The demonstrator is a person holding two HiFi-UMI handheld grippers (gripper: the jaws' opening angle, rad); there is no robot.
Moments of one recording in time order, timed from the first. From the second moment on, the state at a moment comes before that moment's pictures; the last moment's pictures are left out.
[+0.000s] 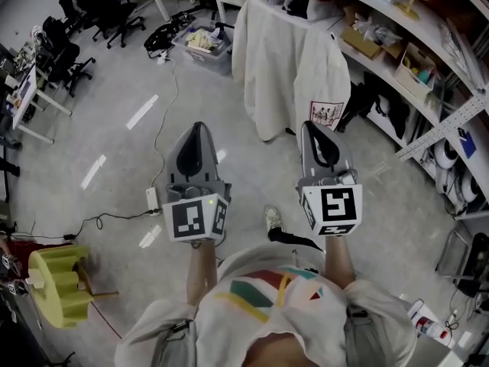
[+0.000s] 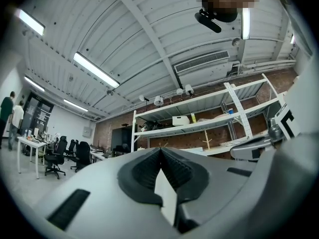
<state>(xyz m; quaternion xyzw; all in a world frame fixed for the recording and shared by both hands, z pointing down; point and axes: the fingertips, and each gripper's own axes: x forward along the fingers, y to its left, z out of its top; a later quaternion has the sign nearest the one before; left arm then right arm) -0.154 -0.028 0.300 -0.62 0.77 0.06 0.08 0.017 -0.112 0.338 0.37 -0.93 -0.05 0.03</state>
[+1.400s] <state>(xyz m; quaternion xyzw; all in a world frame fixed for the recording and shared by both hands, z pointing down) -0.231 -0.208 0.302 -0.64 0.76 0.07 0.05 -0.027 -0.284 0.334 0.43 -0.90 -0.04 0.05</state>
